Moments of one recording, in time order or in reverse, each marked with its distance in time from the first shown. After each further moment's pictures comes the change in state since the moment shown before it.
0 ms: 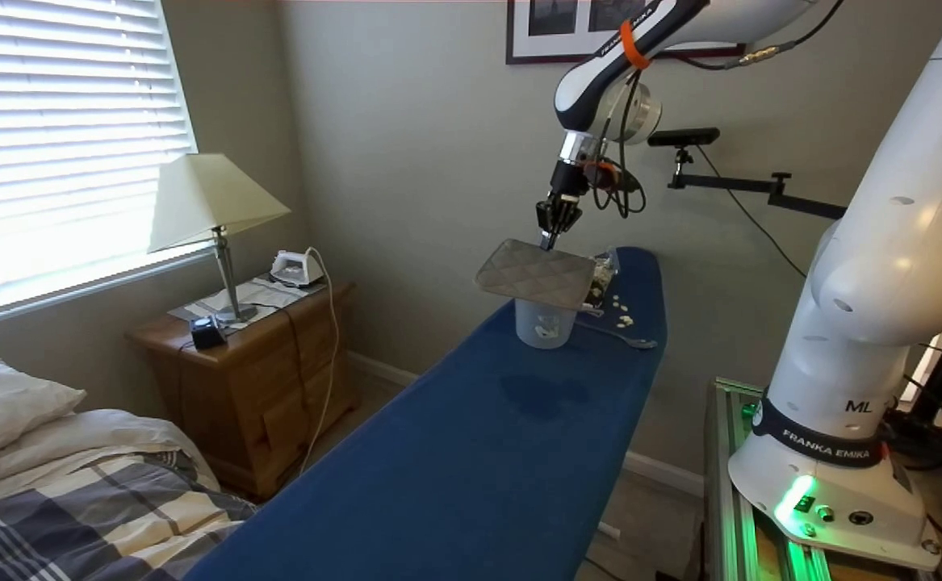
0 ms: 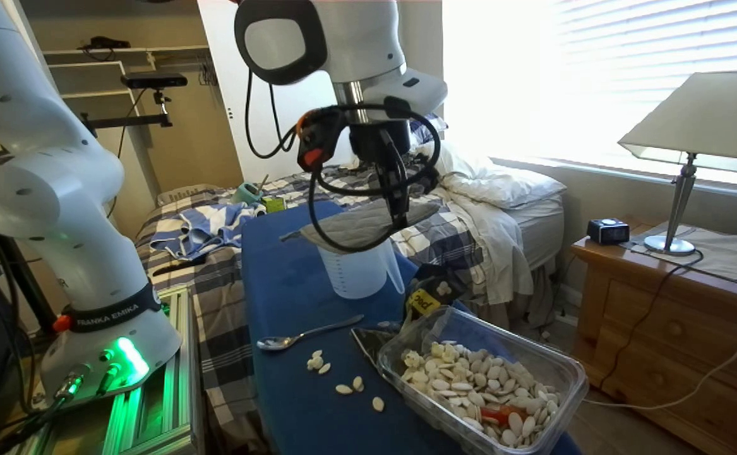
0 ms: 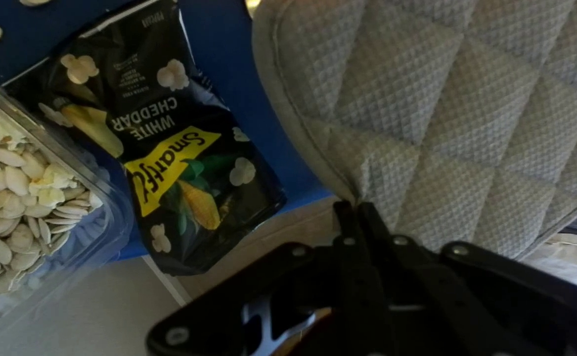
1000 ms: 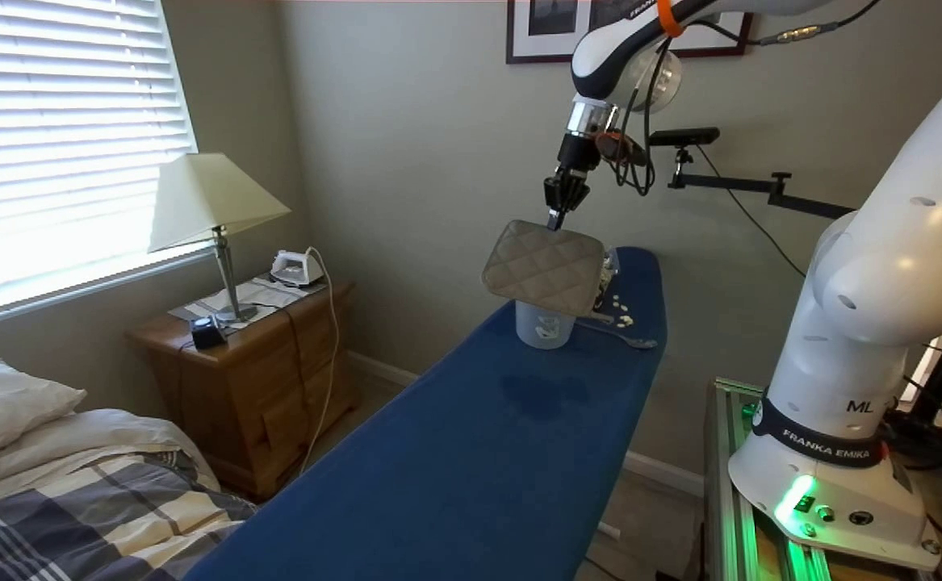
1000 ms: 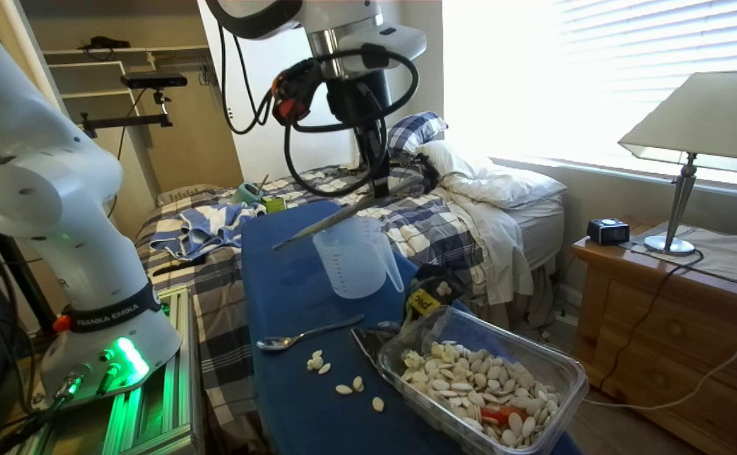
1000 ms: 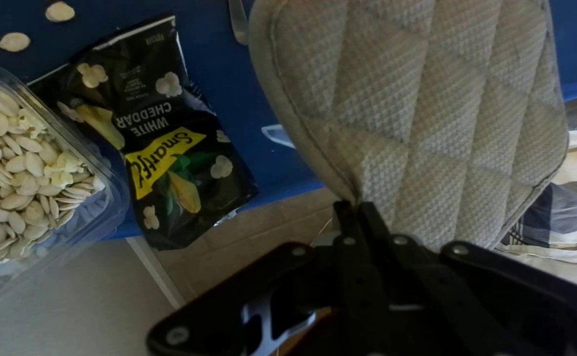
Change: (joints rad) arm 0.021 -0.145 -0.001 -0.004 -0.110 -0.119 0.062
